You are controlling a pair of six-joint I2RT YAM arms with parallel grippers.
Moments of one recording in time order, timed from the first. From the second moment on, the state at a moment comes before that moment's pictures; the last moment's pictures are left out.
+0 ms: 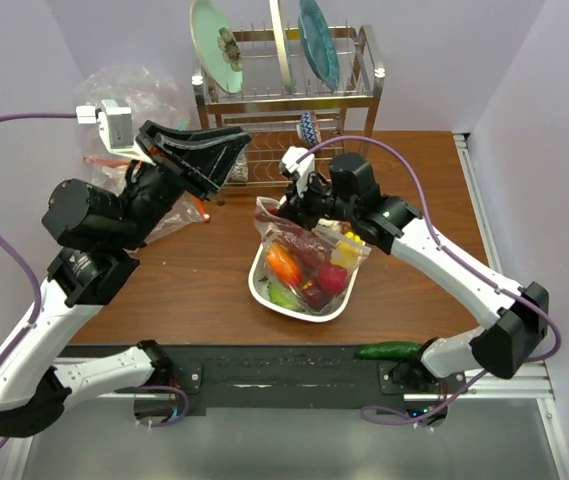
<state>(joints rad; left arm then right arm) -0.78 1.00 1.47 0.00 0.02 -0.43 0.72 1.41 1.33 -0.36 -0.34 -0.15</state>
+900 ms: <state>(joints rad) -0.56 1.10 1.10 -0.16 0.26 -0.54 0.73 1.28 1.26 -0.42 -0.34 -0.19</state>
